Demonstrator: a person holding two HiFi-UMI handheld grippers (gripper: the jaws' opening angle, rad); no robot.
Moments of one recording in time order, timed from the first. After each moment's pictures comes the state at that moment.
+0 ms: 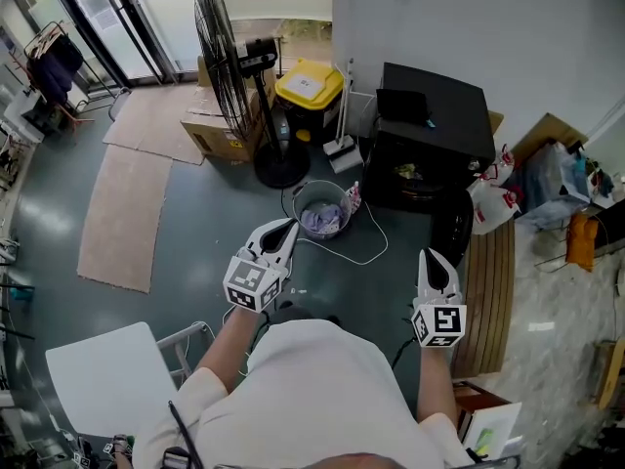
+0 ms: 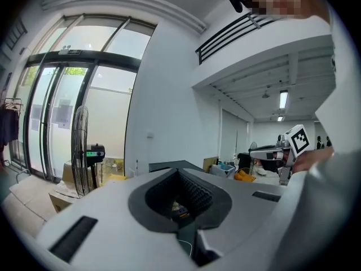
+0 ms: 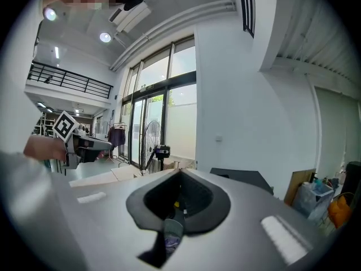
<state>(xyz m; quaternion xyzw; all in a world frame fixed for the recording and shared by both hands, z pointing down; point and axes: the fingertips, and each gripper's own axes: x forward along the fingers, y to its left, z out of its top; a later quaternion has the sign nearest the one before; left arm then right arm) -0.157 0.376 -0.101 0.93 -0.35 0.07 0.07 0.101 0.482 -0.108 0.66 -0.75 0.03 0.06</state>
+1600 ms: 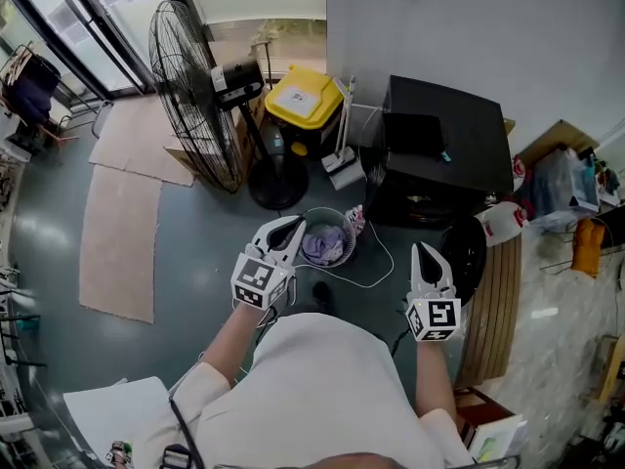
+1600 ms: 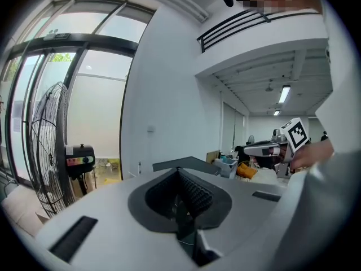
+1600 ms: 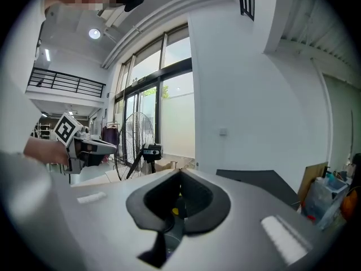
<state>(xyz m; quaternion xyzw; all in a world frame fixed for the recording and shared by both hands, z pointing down) -0.110 0.118 -0.071 0.94 -0.31 0.11 0.07 0.114 0.217 -0.080 0.66 -0.75 0.06 0.06</state>
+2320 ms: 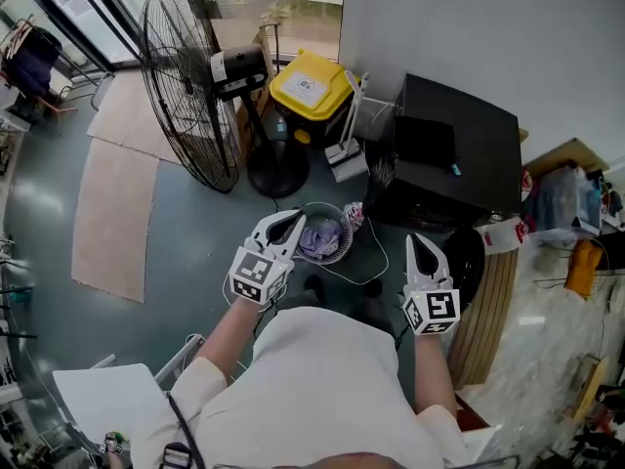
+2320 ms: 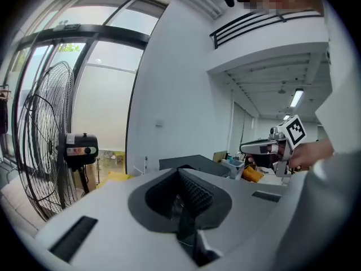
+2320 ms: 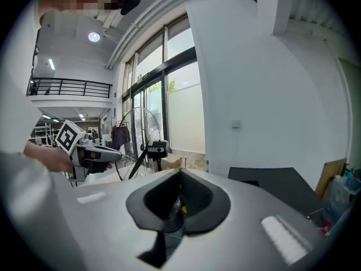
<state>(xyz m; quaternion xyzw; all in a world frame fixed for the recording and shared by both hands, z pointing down) -0.090 0.055 -0.041 0.93 -0.34 0.11 0.11 0.124 0.126 -0.065 0.61 -0.78 0.09 0.07</state>
